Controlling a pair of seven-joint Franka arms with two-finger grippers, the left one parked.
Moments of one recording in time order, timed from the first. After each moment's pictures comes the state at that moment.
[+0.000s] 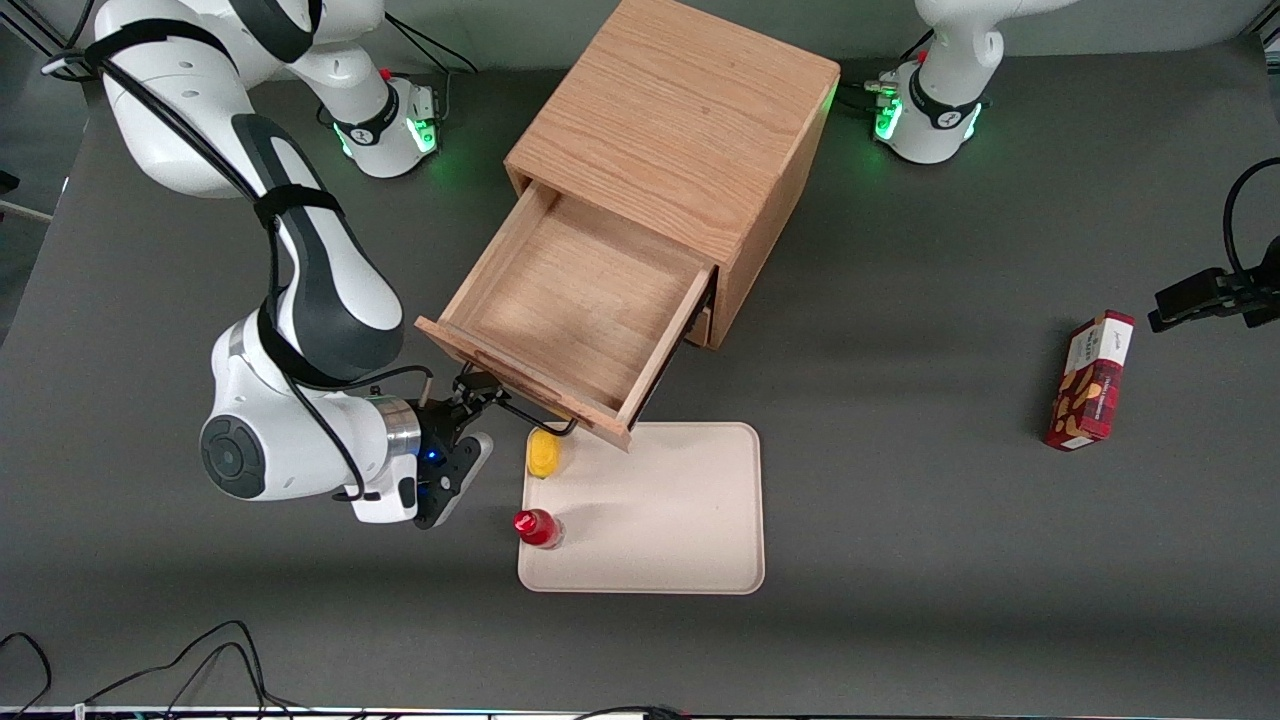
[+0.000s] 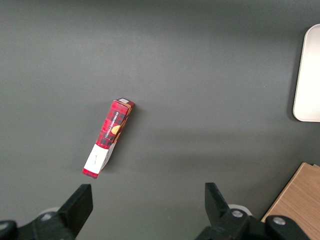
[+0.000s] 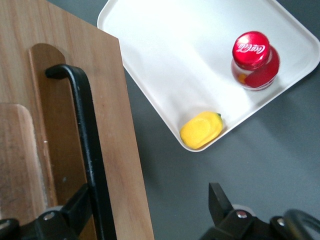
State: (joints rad) arm 0.12 0.74 0.29 -1.12 0.23 1.66 -0.52
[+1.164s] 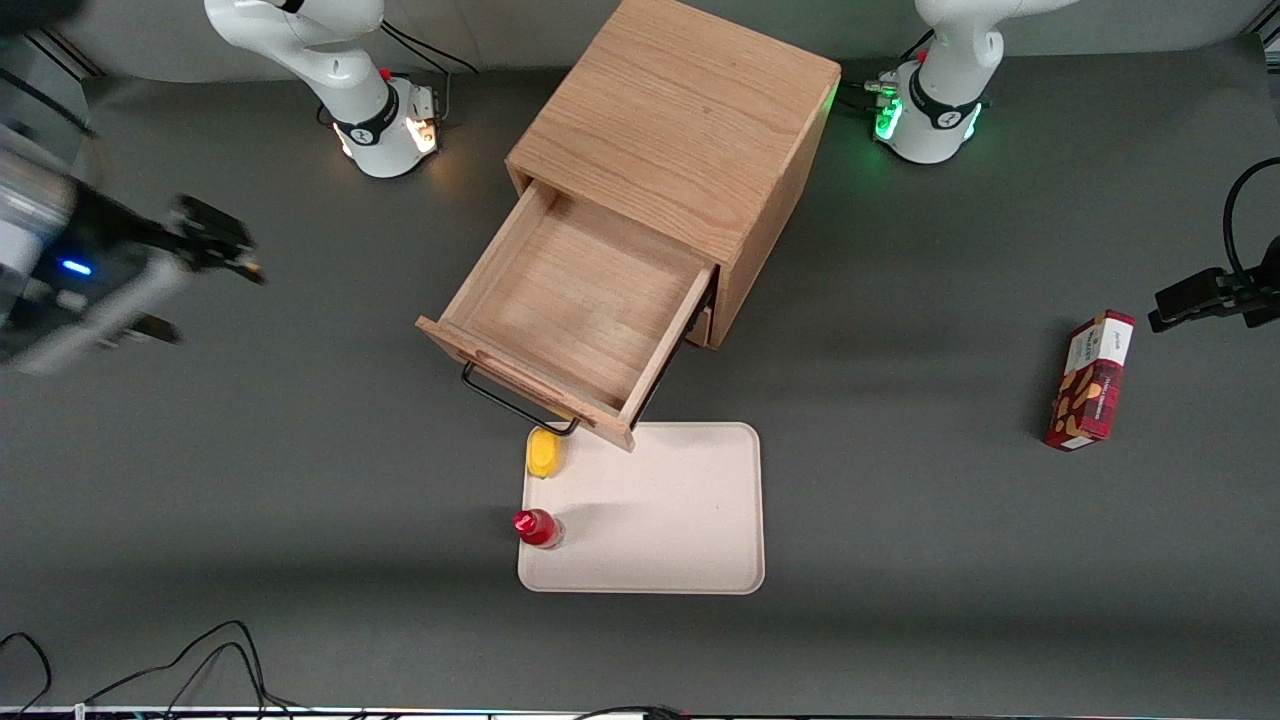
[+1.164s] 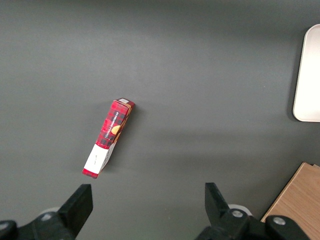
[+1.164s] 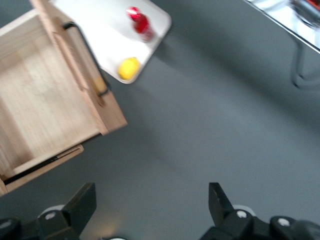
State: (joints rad) arm 0.09 0.28 0.05 -0.96 0.05 1.22 -0.37
